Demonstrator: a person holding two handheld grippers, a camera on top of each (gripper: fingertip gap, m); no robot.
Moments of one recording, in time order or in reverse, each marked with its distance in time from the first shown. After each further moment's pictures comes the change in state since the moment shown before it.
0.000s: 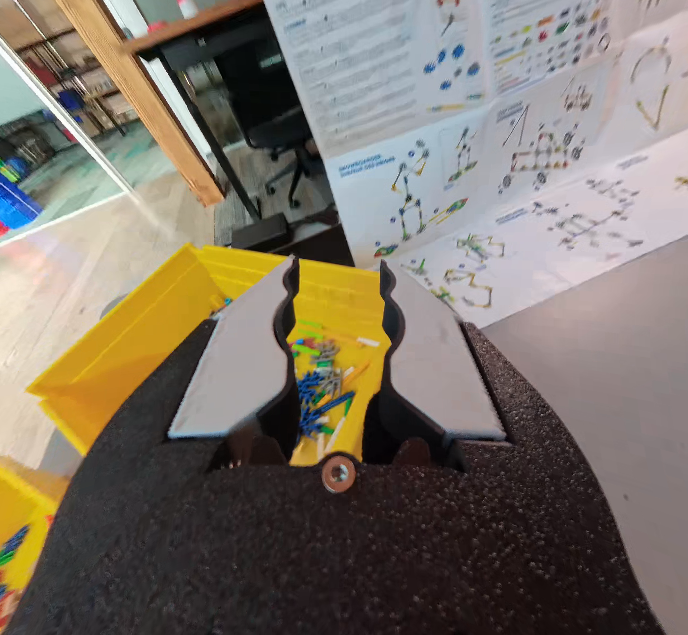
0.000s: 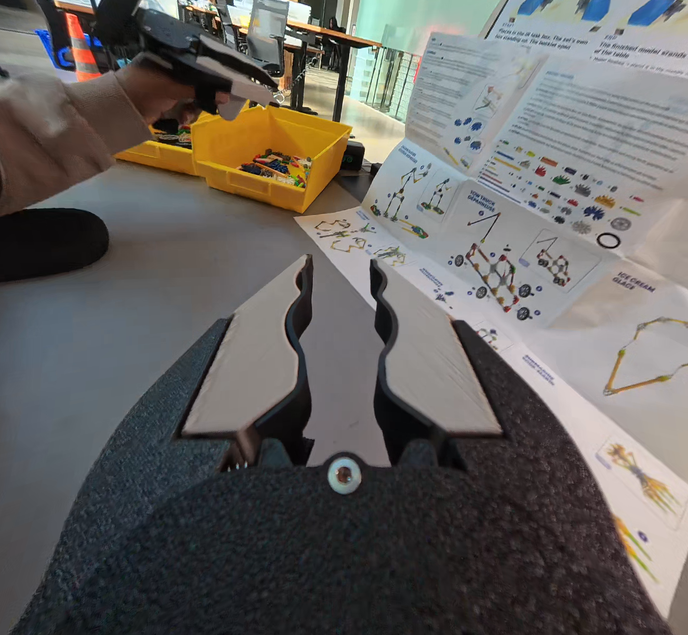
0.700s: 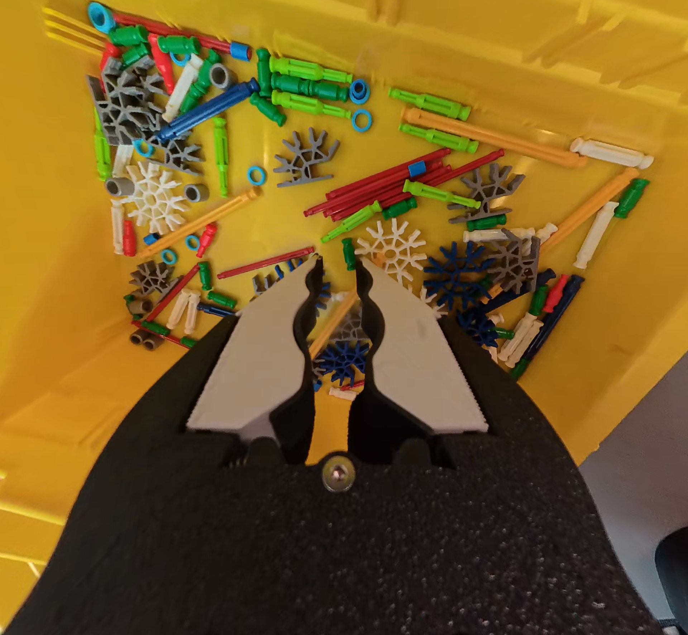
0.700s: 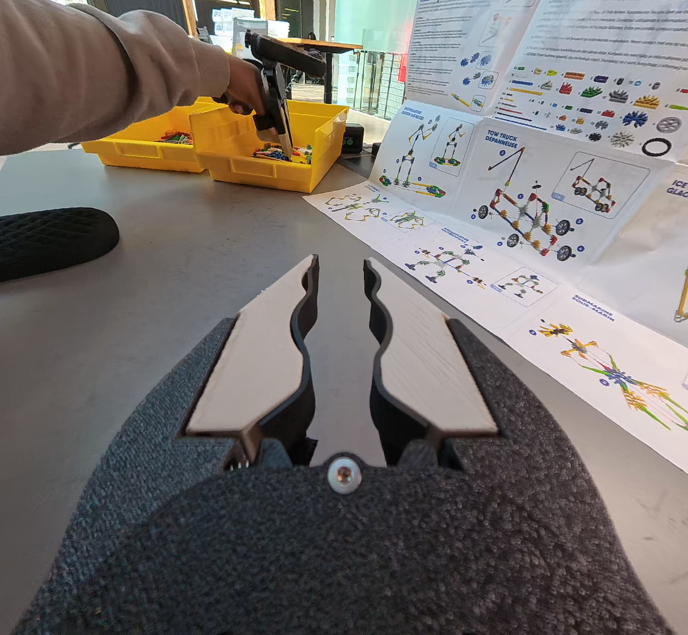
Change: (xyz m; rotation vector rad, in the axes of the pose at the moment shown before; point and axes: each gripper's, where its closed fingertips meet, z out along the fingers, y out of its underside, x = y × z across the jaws) left arm -0.096 0.183 0.075 -1.111 0.291 0.067; right arm -0.024 0.053 -0.007 0.029 0.040 0.125
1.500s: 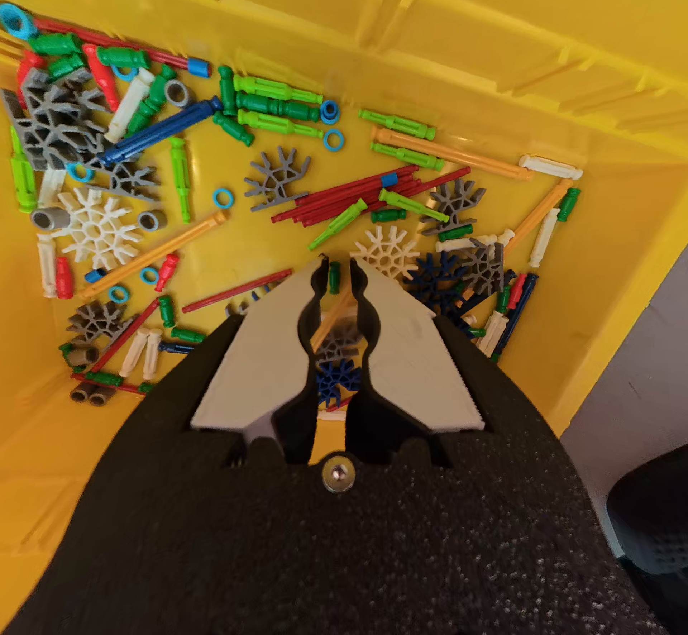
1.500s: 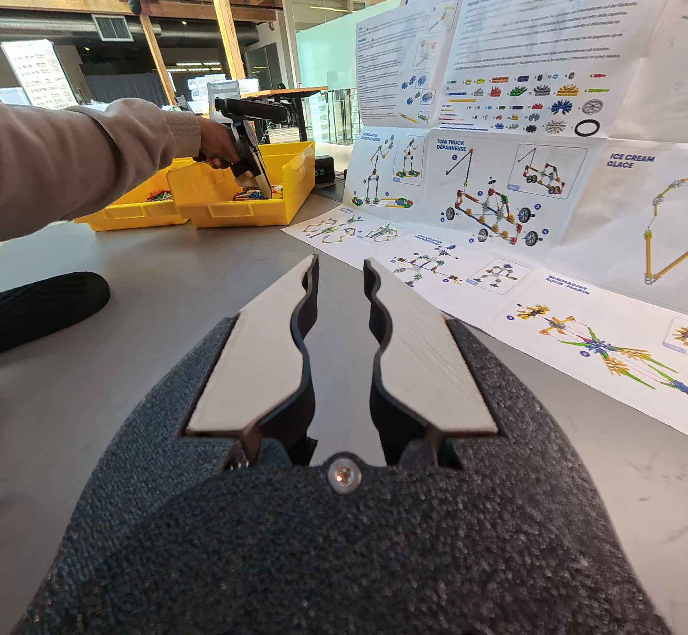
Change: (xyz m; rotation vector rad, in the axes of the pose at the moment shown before) left arm 0.011 -0.007 0.006 0.033 0.213 -0.014; right arm 0.028 -0.008 -0.010 0.087 0.077 0.146
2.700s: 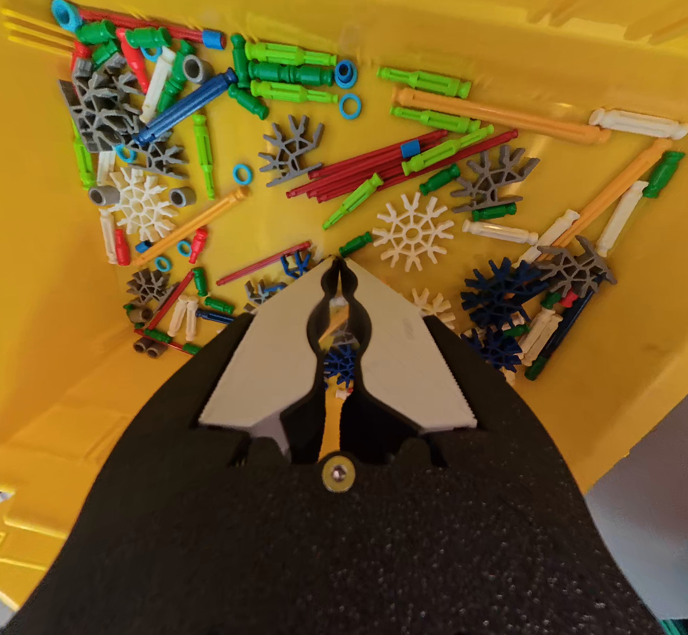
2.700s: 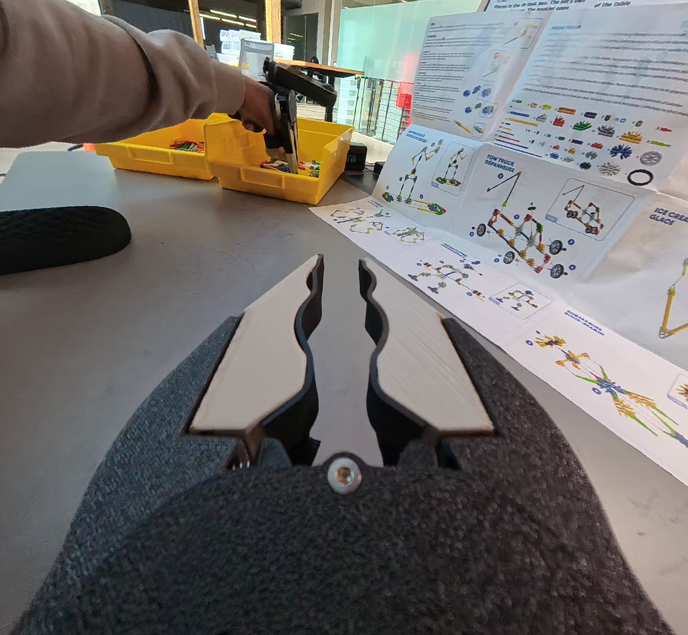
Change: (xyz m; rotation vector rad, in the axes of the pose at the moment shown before) left arm -0.009 0.013 0.000 -0.074 -0.230 0.075; right arm -0.040 0.008 -0.006 -0.034 -0.080 -0.196
